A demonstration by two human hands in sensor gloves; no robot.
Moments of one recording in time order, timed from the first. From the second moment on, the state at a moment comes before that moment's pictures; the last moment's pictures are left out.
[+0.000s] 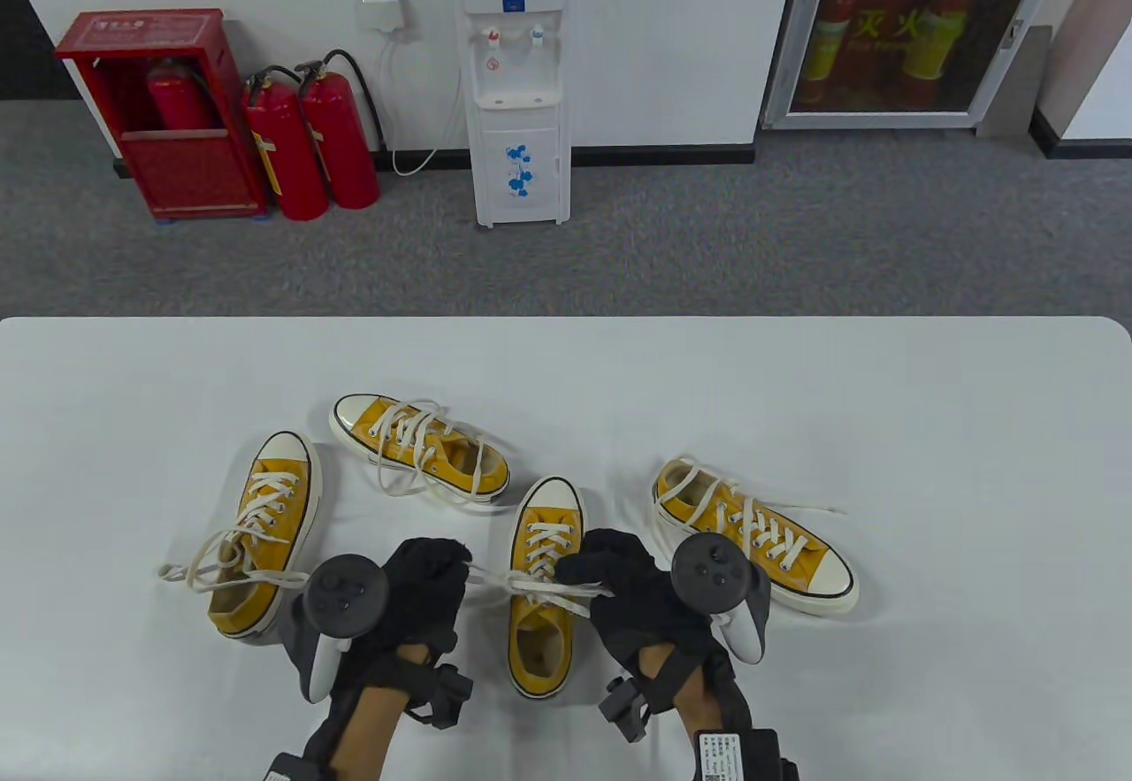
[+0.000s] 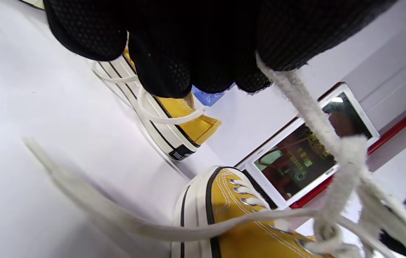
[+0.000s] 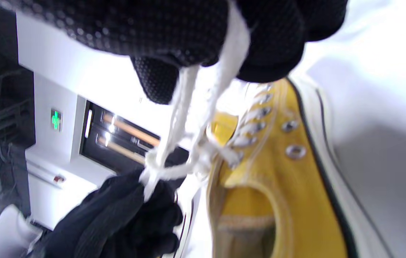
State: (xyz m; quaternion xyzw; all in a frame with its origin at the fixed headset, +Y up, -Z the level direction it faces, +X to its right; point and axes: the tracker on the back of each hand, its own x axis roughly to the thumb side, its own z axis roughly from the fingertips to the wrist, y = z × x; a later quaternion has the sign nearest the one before) left_hand -0.219 -0.741 -0.288 0.03 0.03 0.41 0.91; right_hand 0.091 -0.738 -0.304 0.12 0.04 0.83 0.54
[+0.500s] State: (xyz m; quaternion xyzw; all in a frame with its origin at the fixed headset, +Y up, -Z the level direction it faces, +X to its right) left_hand -0.223 -0.749 -0.293 -0.01 0.04 0.36 0.93; right_hand 0.129 -0.748 -0.309 0.00 -0.04 0.87 0.50
